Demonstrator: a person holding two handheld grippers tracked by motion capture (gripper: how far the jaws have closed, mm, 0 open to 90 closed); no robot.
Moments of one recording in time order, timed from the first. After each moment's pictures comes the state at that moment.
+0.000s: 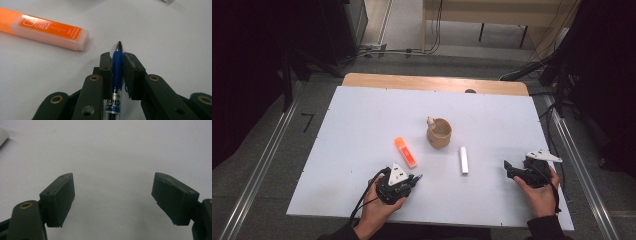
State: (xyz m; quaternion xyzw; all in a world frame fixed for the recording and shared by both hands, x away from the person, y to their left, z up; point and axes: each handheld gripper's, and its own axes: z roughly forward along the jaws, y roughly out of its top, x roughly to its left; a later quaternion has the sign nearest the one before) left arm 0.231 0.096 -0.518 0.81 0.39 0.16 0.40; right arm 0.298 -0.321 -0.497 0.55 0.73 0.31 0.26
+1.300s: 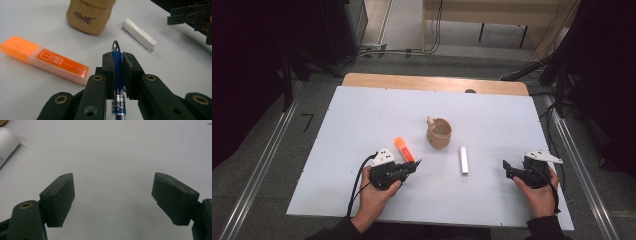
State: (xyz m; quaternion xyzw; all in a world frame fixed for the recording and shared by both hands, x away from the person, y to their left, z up) left arm 0.252 0.115 -0.483 0.75 0.42 0.10 0.51; right arm 0.294 -0.316 -0.493 0.54 0.73 0.33 0.26
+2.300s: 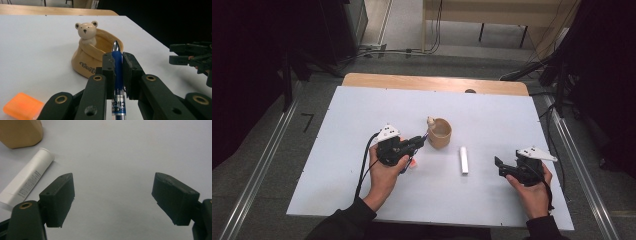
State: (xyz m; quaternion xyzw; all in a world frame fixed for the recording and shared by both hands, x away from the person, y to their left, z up) left arm 0.300 0.102 -0.450 0.70 0.44 0.12 0.56; right arm 0.293 -0.292 -0.478 0.51 0.74 0.36 0.26
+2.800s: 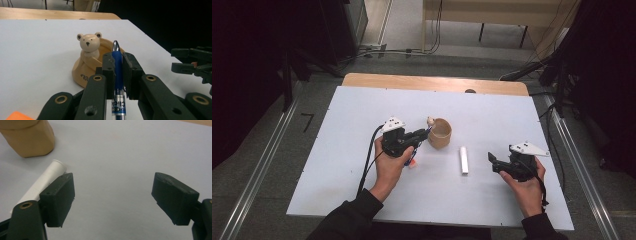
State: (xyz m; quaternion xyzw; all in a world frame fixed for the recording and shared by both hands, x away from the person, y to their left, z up) left arm 0.321 0.091 -0.445 0.69 0.44 0.11 0.56; right arm 0.301 -0.273 -0.470 0.49 0.75 0.38 0.26
